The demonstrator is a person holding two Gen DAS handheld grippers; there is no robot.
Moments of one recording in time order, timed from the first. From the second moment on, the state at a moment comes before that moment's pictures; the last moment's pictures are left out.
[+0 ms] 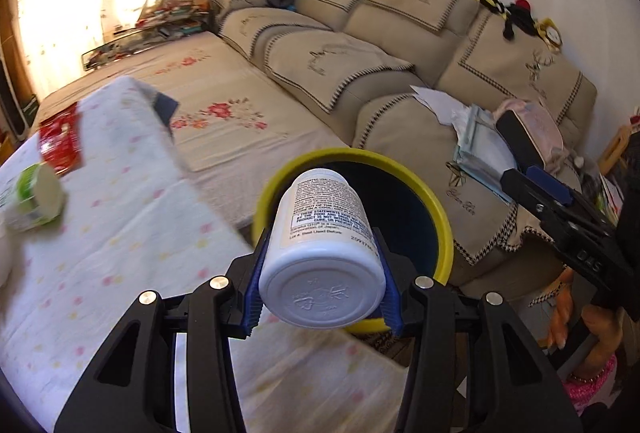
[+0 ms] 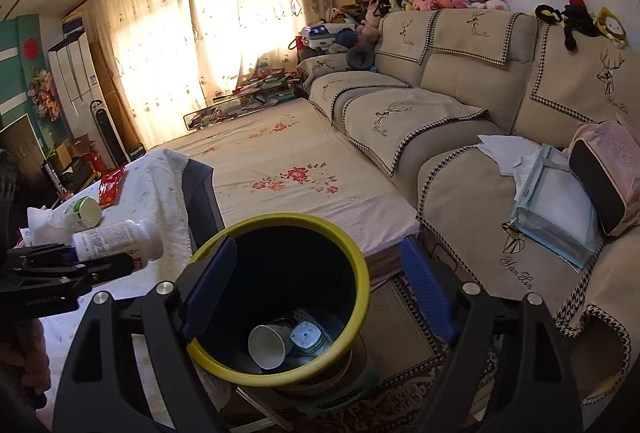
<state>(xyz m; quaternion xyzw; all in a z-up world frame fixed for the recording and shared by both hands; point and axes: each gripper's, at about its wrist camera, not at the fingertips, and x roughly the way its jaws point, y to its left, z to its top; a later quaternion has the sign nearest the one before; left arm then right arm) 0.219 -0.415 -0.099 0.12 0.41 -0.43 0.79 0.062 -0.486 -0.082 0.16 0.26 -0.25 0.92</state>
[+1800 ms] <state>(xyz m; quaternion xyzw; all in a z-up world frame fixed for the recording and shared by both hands) 0.276 -0.047 -0.107 -0.01 0.28 -0.15 0.95 0.477 -0.262 -0.067 0.07 0.40 0.00 0.91</state>
